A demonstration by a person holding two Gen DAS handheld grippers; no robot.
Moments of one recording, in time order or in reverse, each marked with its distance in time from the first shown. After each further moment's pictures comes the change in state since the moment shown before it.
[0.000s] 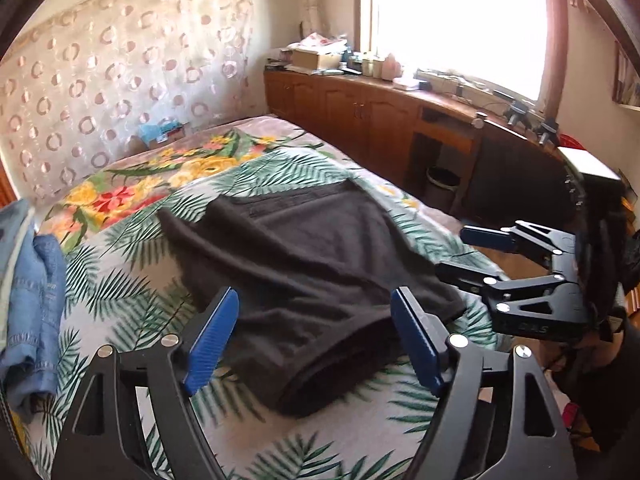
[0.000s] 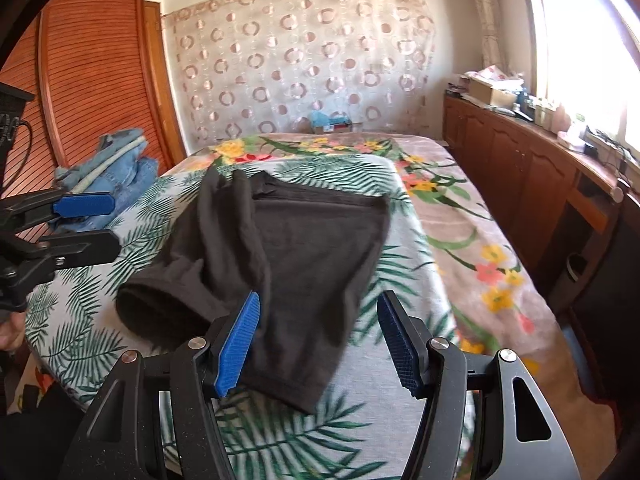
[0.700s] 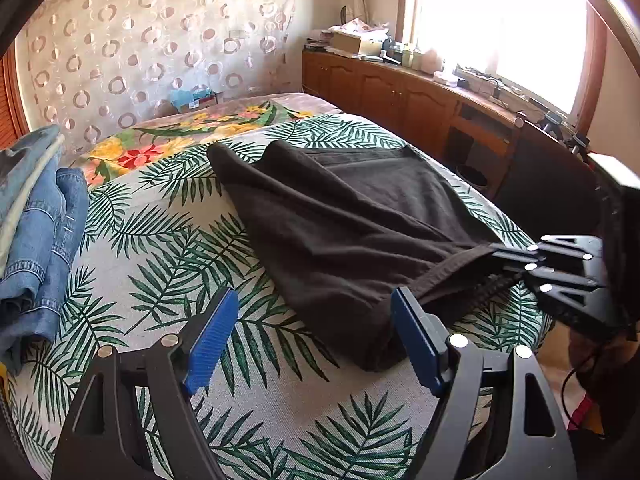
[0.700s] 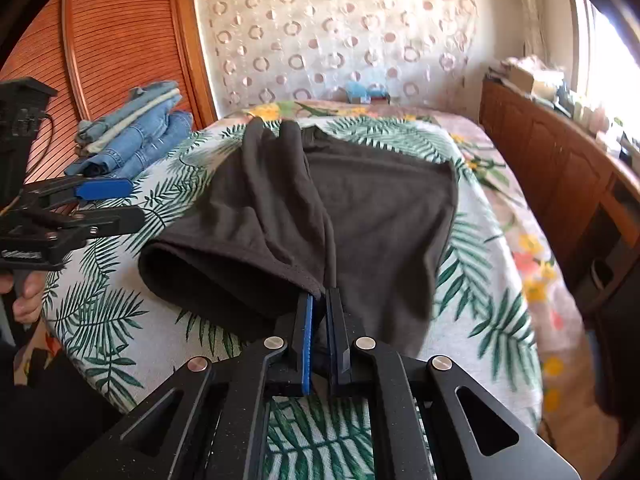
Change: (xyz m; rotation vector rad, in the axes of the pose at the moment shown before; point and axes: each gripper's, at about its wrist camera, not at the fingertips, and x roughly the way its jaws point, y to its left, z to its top) left arm 0.013 0.046 -0.040 -0.114 0.054 0.055; right arm 0.035 -0.016 0.011 -0.076 0.092 0.082
